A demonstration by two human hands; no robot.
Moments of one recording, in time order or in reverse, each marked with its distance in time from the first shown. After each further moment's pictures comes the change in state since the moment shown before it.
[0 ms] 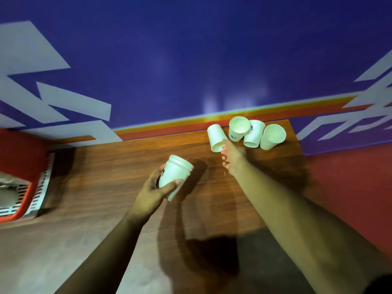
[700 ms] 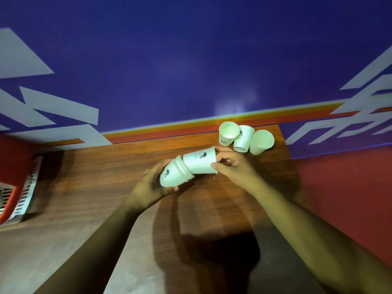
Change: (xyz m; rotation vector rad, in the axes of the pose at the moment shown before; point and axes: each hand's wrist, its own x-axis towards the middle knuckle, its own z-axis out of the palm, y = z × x) left_hand 0.030 0.013 0.005 0.461 -0.112 0.223; right_hand -0.080 -0.018 -0.067 -0.538 -0.418 -0.791
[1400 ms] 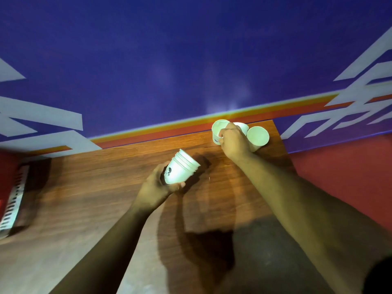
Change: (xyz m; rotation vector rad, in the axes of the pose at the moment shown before) left_hand 0.025 0.007 0.035 -0.154 0.054 -0.174; right_hand 0.098 0.051 -0.028 -0.962 0.221 0.041
